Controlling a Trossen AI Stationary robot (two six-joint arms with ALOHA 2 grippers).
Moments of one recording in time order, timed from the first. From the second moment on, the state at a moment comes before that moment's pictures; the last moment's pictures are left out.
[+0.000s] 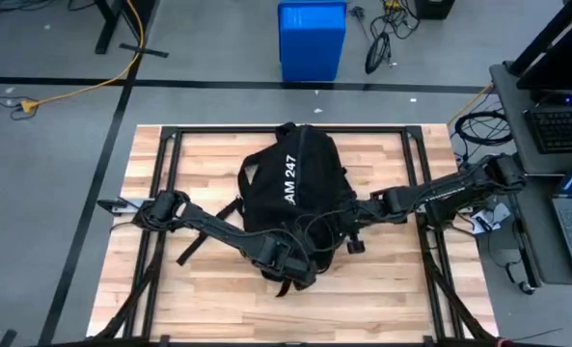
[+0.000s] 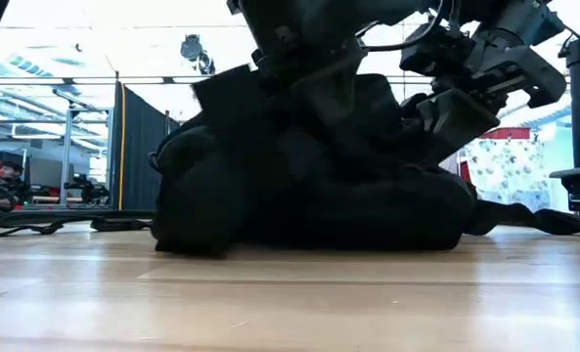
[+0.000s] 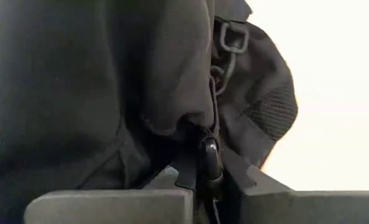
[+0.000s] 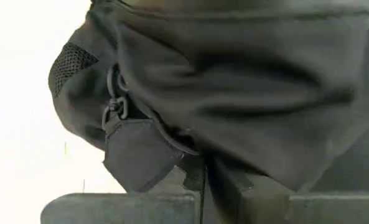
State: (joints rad) left arm -0.36 2.14 1.75 -0.78 -0.42 -0.70; right arm 0.15 1.34 0.74 -0.35 0.04 -0.04
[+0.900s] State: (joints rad) left arm -0.42 2.00 1.79 -0.82 -0.57 -0.60; right arm 0.15 1.34 0.78 -0.37 0.03 -0.04
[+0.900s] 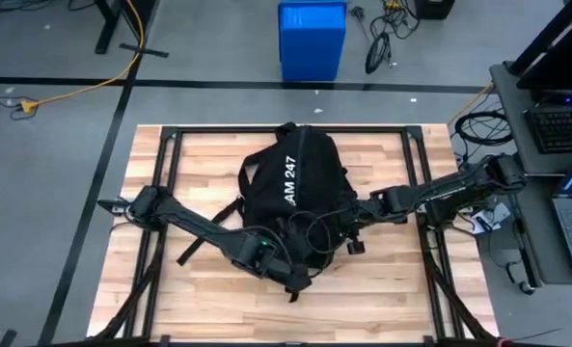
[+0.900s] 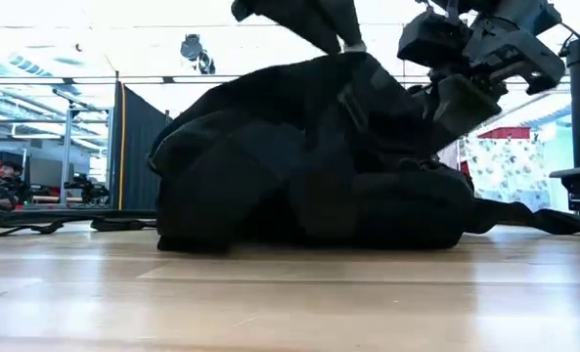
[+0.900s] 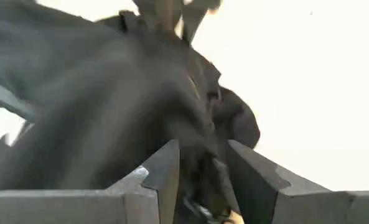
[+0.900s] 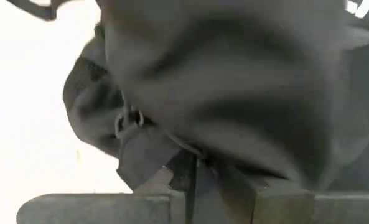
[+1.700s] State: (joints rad) left arm -0.45 1.91 1.79 -1.13 -1.02 -0.54; right arm 0.27 0.97 0.87 -0.46 0.21 -0.05
